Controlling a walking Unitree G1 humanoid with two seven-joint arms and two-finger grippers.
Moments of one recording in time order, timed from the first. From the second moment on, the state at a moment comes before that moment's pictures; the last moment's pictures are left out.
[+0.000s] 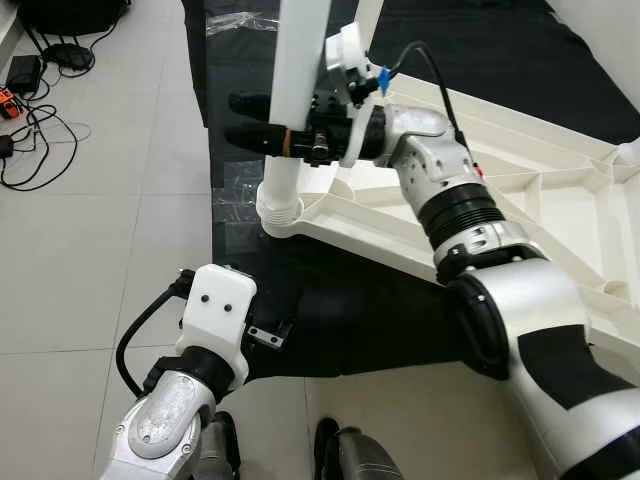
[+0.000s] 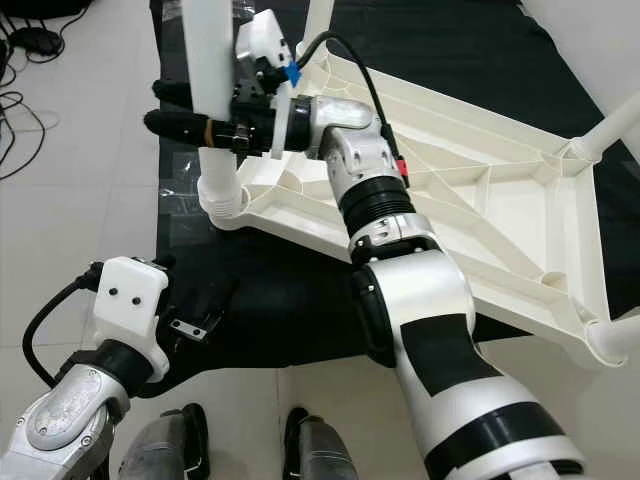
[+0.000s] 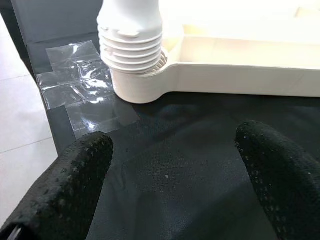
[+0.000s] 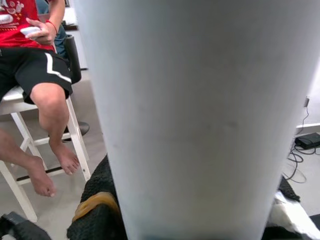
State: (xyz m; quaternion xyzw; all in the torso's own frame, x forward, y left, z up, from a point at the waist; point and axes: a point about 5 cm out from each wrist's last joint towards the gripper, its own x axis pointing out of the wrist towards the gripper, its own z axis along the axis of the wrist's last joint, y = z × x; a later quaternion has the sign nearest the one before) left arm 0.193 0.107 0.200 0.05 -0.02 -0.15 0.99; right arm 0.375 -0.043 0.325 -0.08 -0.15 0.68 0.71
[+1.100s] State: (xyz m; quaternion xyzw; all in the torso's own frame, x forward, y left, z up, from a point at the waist) left arm 0.193 0.106 0.199 0.05 -0.02 -0.15 0.99; right arm 0.377 -0.049 0.322 -0.10 -0.15 0.67 0.72
